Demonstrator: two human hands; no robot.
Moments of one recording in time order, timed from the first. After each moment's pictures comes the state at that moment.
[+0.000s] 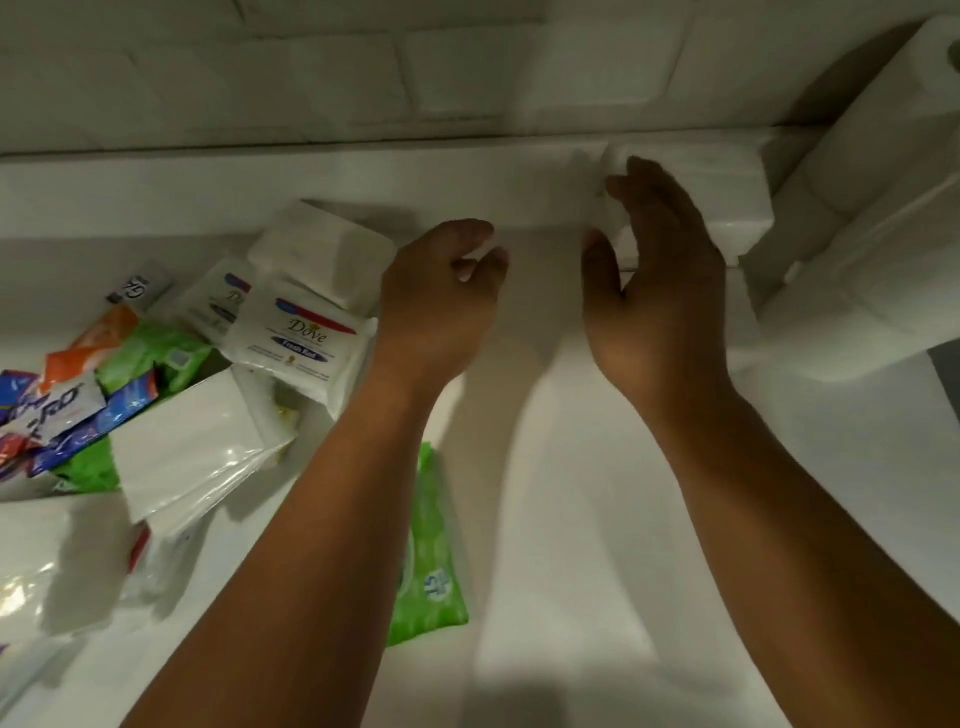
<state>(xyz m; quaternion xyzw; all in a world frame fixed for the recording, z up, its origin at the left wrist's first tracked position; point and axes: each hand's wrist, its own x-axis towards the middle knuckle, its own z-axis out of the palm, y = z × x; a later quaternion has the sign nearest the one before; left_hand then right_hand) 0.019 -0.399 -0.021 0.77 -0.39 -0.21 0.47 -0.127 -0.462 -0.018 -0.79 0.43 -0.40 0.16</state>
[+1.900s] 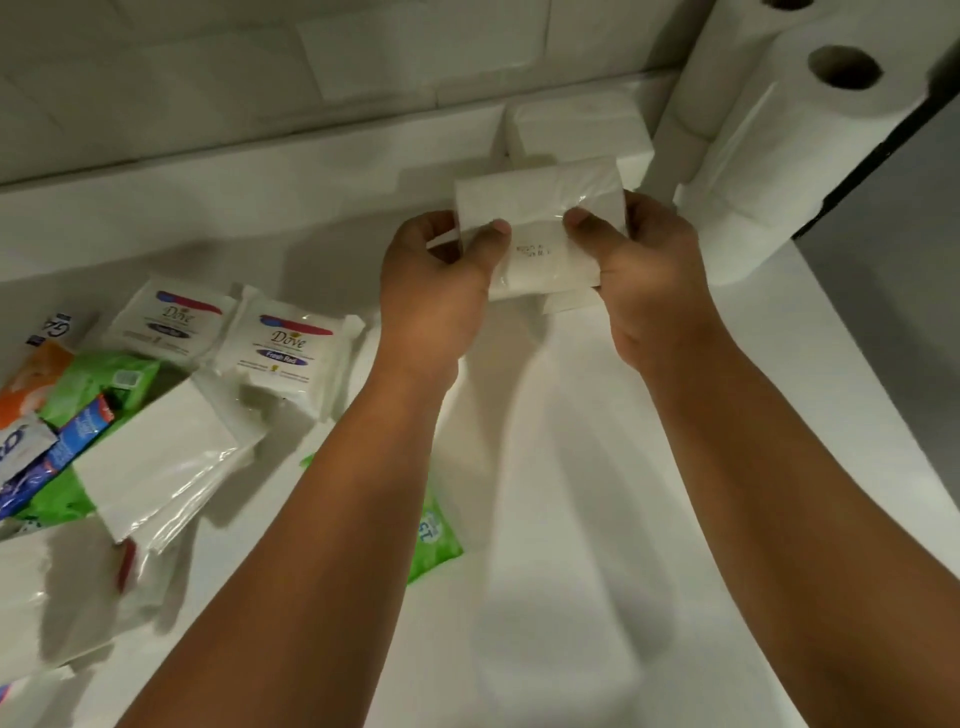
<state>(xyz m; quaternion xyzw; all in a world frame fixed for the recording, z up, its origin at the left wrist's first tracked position) -0.023 -0.386 -0.012 0.69 -0.29 -0.36 0.56 -0.166 -0.434 -0.010 -0.48 0.48 -0.46 0.57</state>
